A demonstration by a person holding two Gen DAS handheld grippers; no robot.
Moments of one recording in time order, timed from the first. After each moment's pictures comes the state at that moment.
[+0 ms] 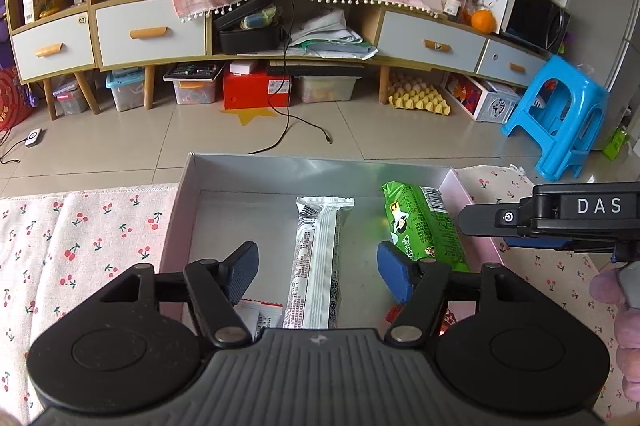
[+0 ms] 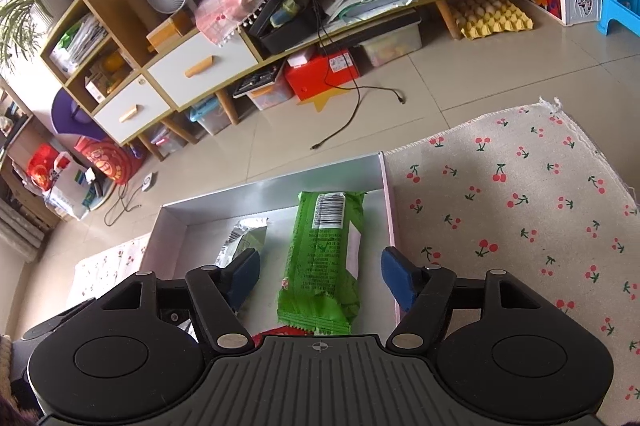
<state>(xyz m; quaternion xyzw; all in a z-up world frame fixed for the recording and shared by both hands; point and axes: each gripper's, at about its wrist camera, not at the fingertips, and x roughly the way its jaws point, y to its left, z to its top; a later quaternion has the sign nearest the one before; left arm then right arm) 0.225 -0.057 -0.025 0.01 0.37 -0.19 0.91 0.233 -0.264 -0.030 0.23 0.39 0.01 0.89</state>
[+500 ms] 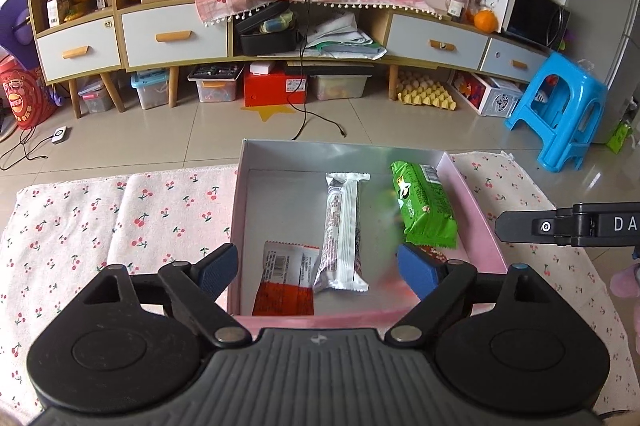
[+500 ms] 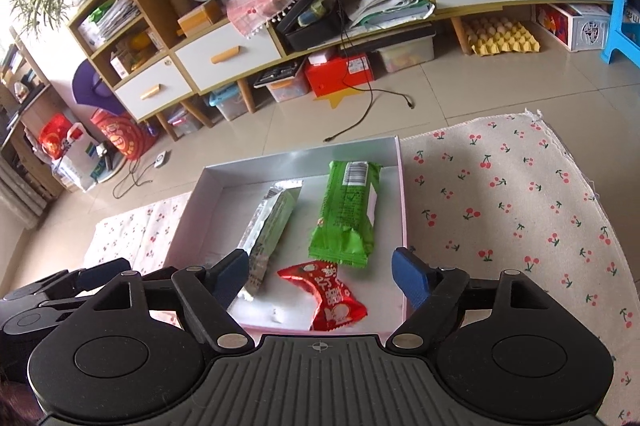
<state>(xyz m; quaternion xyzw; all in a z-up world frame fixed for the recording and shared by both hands) 0.182 -0.029 0.001 0.03 0.38 -0.18 0.91 0.170 -0.236 0.002 0.18 0.39 0.03 0.90</state>
